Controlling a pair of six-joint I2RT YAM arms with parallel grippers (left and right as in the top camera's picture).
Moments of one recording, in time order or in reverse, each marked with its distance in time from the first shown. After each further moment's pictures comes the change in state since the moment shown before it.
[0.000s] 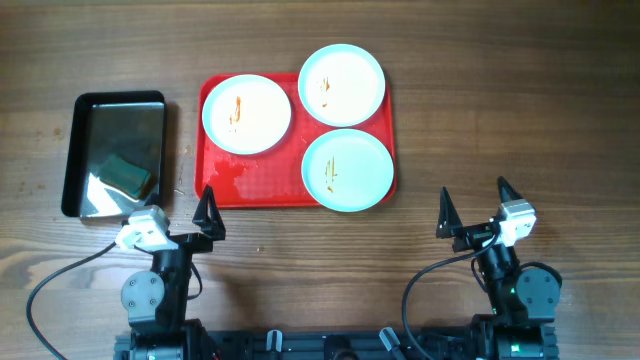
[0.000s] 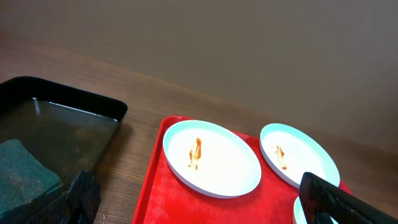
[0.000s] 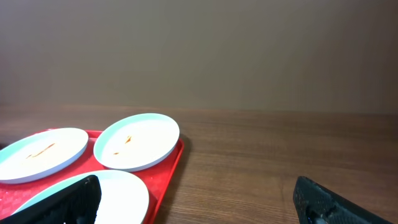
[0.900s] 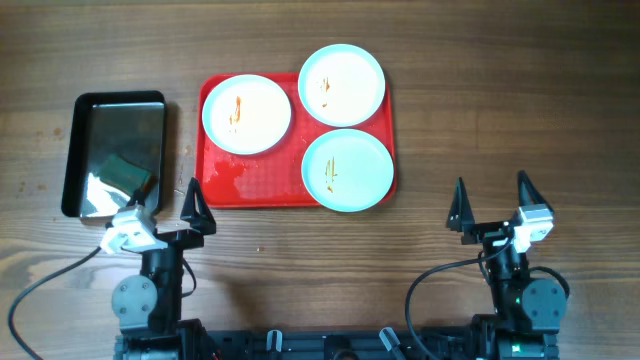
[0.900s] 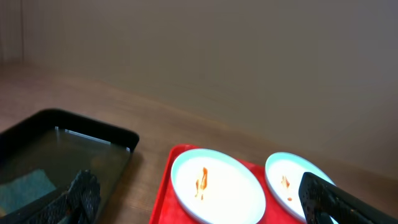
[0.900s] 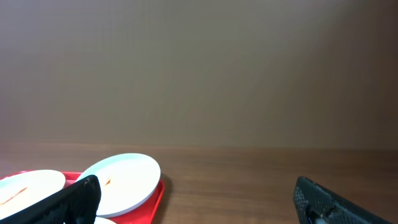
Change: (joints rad) left arm 0.000 0.044 0.095 0.021 -0.076 0.000; right arm 0.000 0.008 0.014 0.151 0.090 0.000
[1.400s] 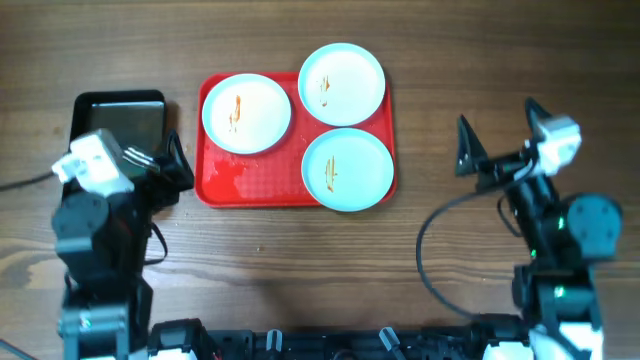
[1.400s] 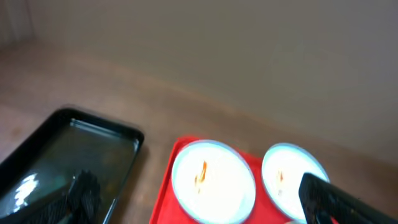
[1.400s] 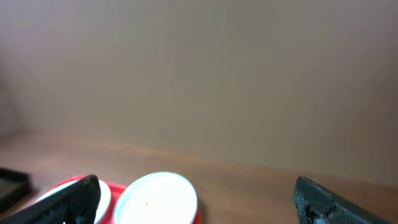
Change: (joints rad) left arm 0.000 0.626 0.700 -0.401 -0.008 0.009; right arm -0.001 0.714 0.616 -0.056 -0.213 -0.015
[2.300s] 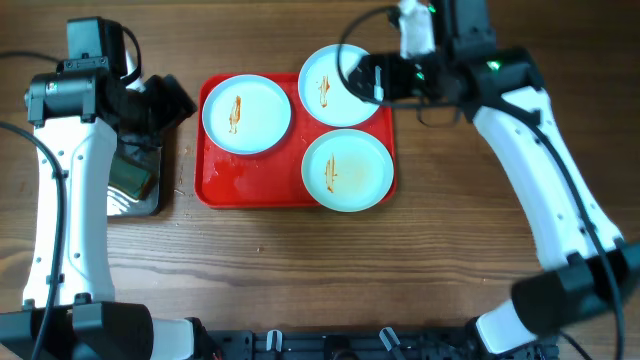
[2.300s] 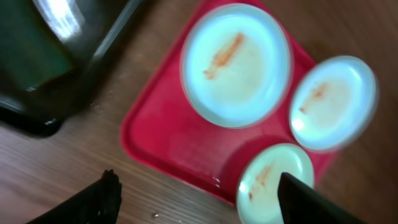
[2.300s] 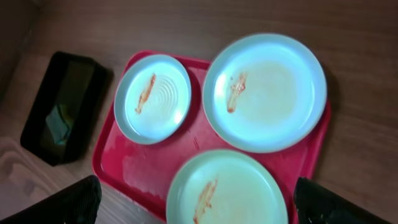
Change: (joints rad) left arm 0.007 0.897 0.813 -0.822 0.093 -0.323; right arm 0.348 1.039 1.149 -1.033 0.003 0.147
